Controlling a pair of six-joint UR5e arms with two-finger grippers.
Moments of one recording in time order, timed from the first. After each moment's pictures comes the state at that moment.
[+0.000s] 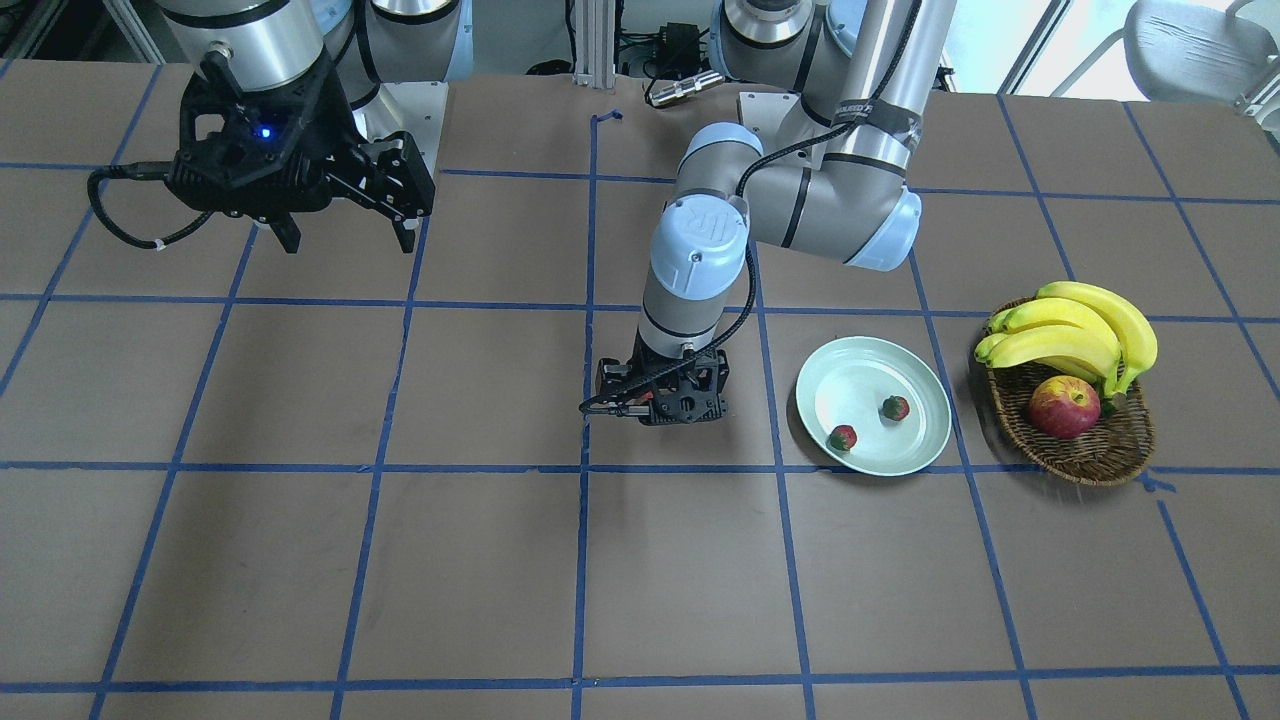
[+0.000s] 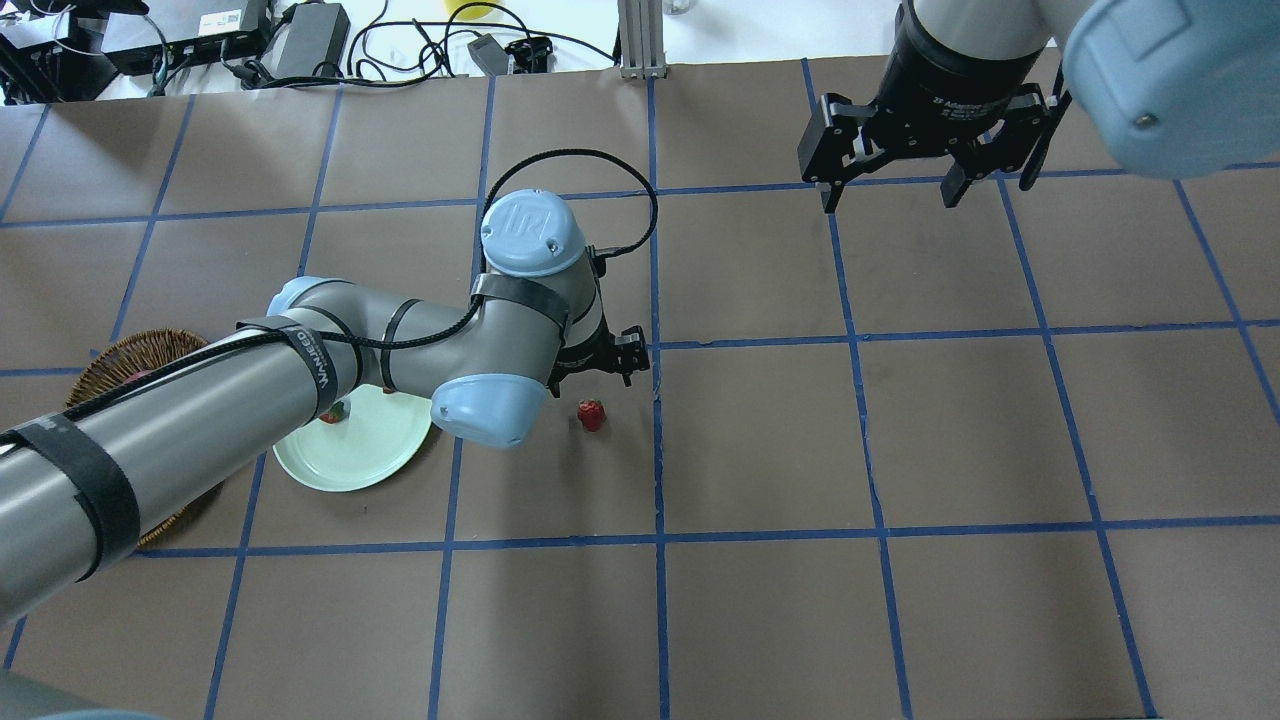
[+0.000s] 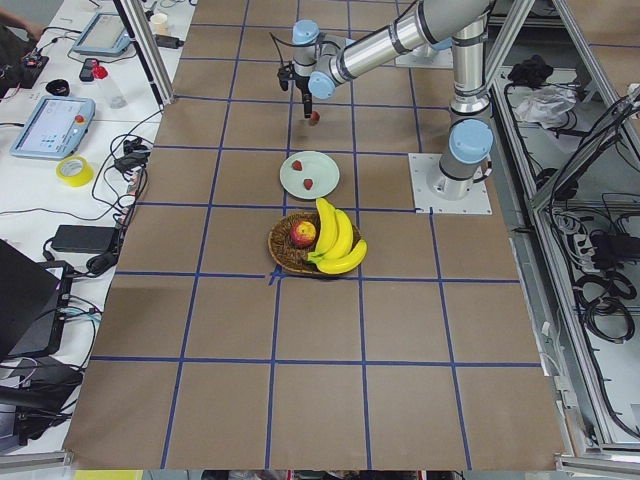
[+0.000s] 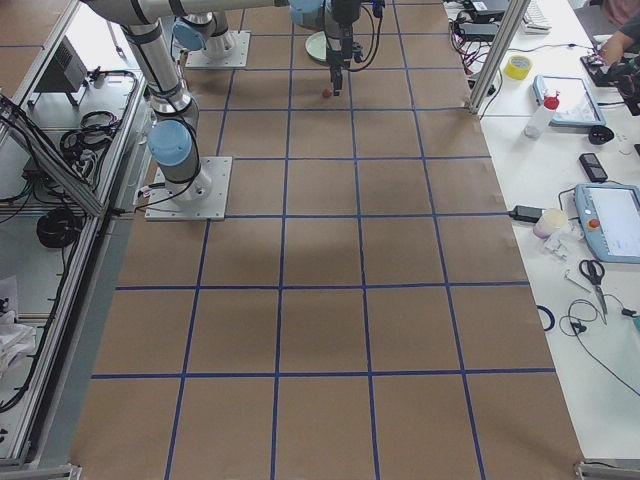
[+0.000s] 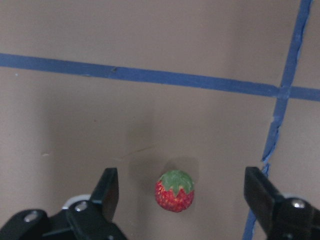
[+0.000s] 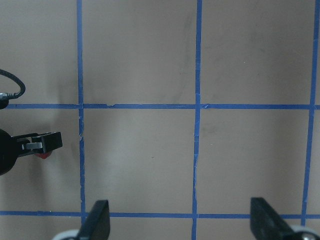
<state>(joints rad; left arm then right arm) -1.88 -1.97 -1.92 -0.82 1.55 -0.42 1.66 -1.56 1.51 -1.59 -1.56 0.08</state>
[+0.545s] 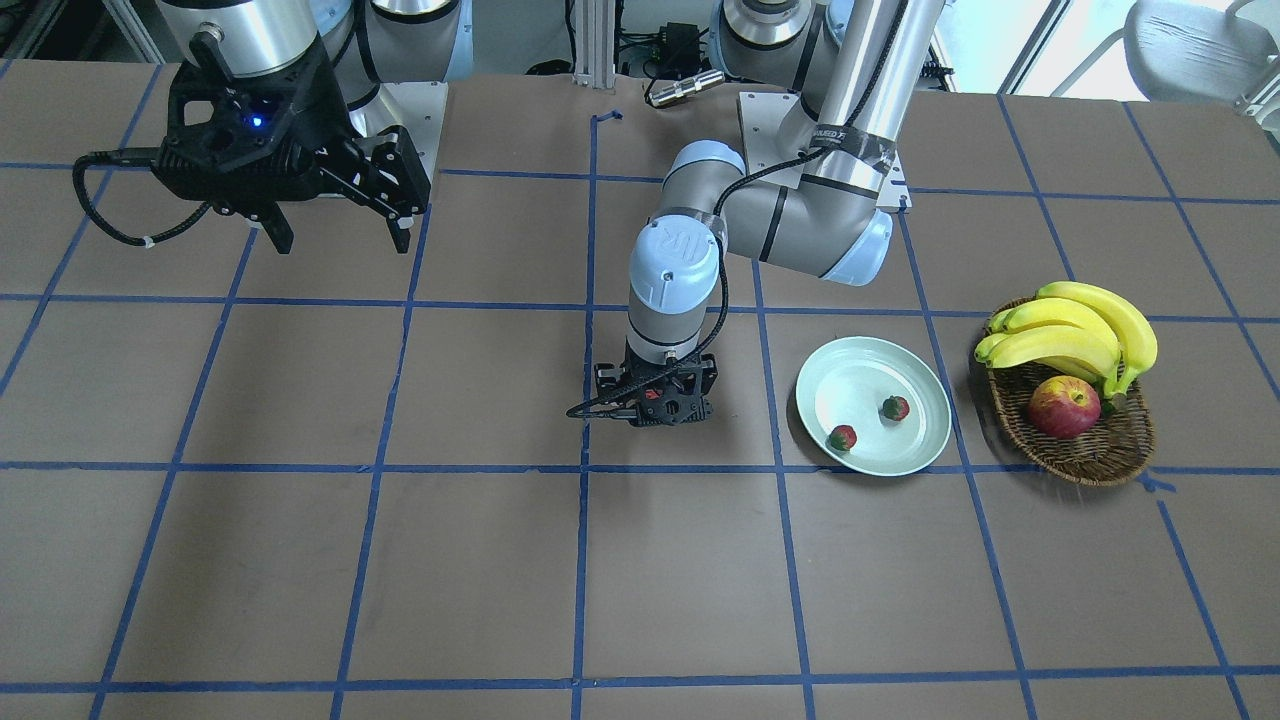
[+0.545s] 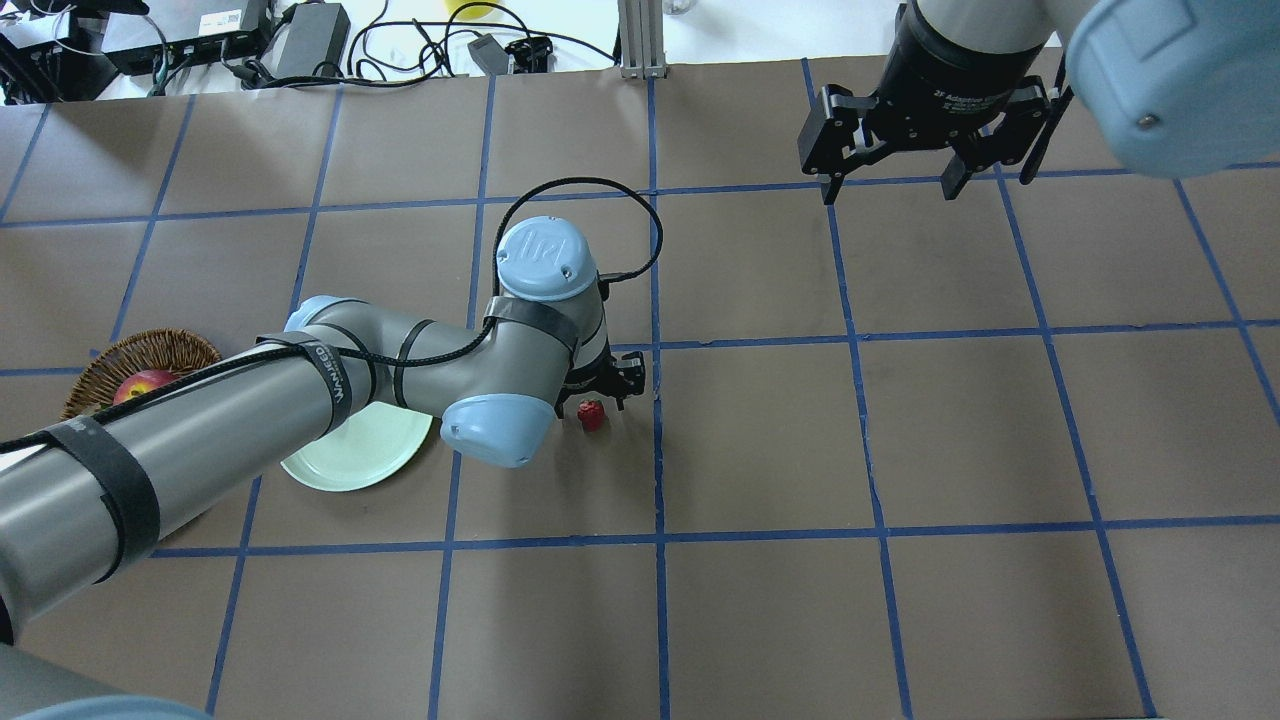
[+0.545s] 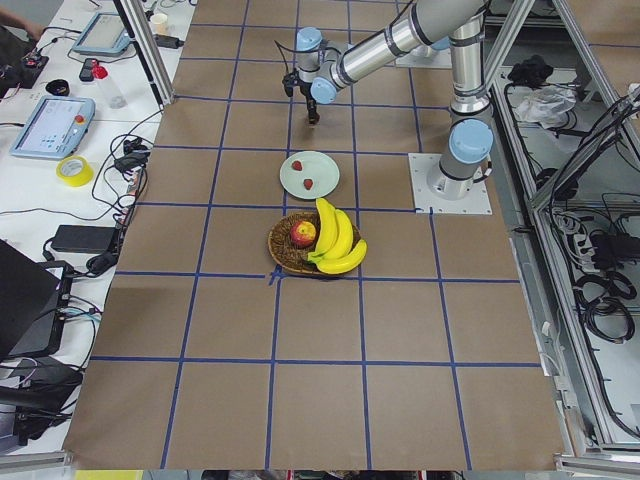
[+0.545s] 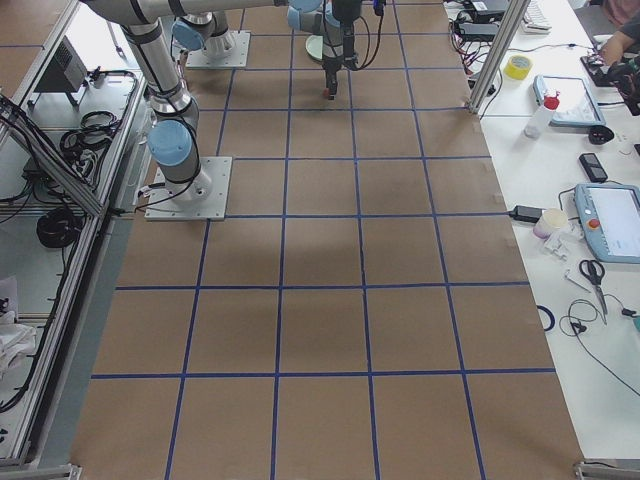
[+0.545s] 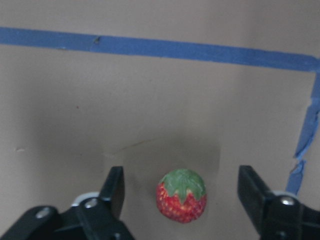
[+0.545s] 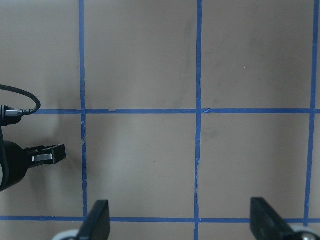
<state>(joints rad) -1.89 -1.98 -1.95 -0.81 1.56 -0.44 1.66 -1.56 1.50 -1.60 -1.55 0.09</state>
